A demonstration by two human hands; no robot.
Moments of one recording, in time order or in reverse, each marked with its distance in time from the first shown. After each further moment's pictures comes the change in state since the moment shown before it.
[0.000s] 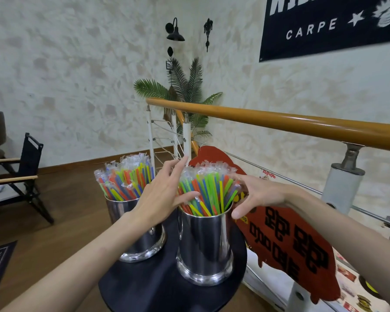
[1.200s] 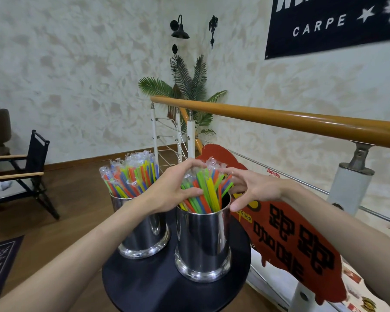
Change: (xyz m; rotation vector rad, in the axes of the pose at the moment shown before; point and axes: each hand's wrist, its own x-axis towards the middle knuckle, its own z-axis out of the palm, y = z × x) left_hand 0.015 0.006 -0.017 -0.468 -0.184 -0.012; right_hand 0.010 -0.015 0.000 0.018 -0.046 -0.001
